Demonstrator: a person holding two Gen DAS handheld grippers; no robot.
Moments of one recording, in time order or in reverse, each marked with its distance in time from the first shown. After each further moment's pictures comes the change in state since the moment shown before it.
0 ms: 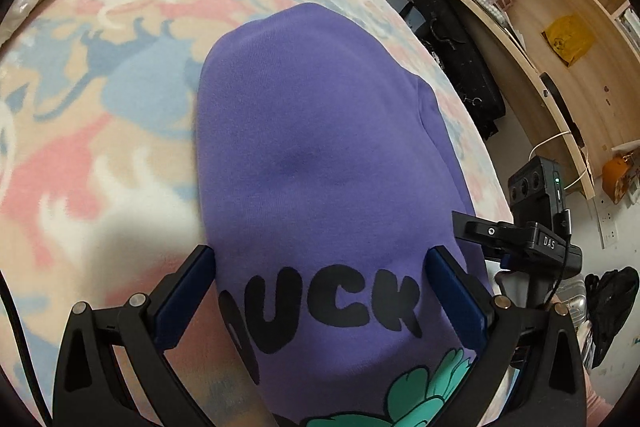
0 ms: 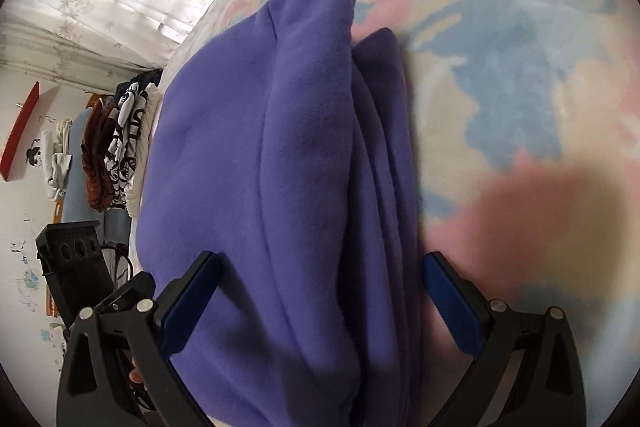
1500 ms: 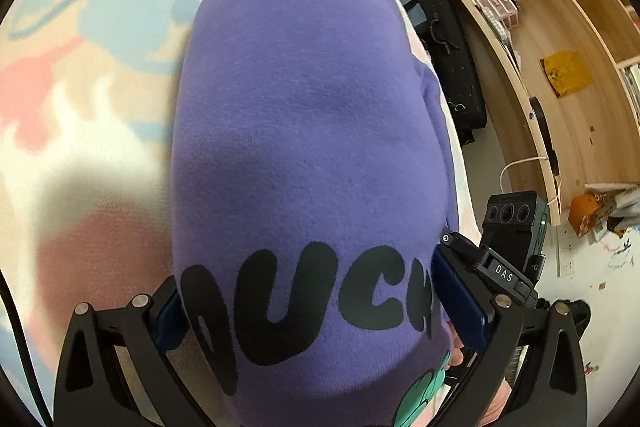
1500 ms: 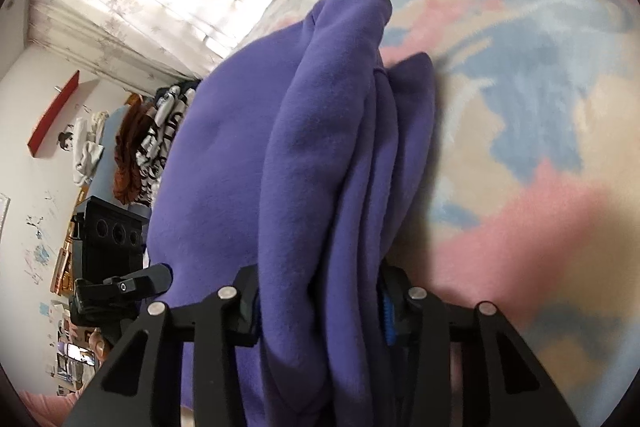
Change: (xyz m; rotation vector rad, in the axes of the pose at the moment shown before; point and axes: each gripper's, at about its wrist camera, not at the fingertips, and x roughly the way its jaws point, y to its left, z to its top) left arm 0.047 -0.018 0.007 -0.157 0.080 -0.142; right arm -0.012 0.002 -0.017 -0.111 -0.145 0.112
